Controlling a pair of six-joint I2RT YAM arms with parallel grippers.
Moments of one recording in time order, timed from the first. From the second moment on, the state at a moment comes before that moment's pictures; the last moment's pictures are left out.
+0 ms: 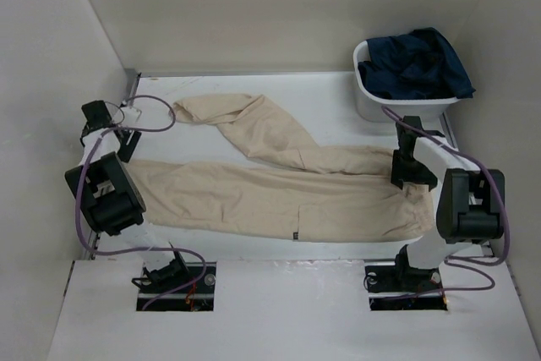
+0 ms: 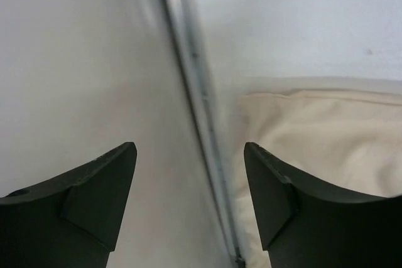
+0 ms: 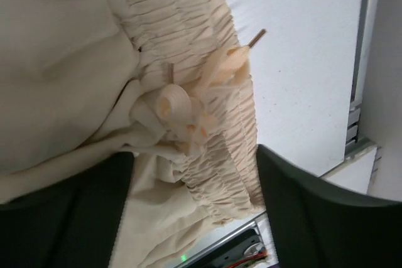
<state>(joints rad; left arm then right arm) 0.48 1.76 1.20 -0.39 -0.05 0.82 -0.04 1.59 0.98 -0.80 0.46 0.20</state>
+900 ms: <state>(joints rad) -0.04 2.24 1.88 -0.65 0.15 1.08 -0.02 1.33 0.86 -0.75 0.37 0.28</state>
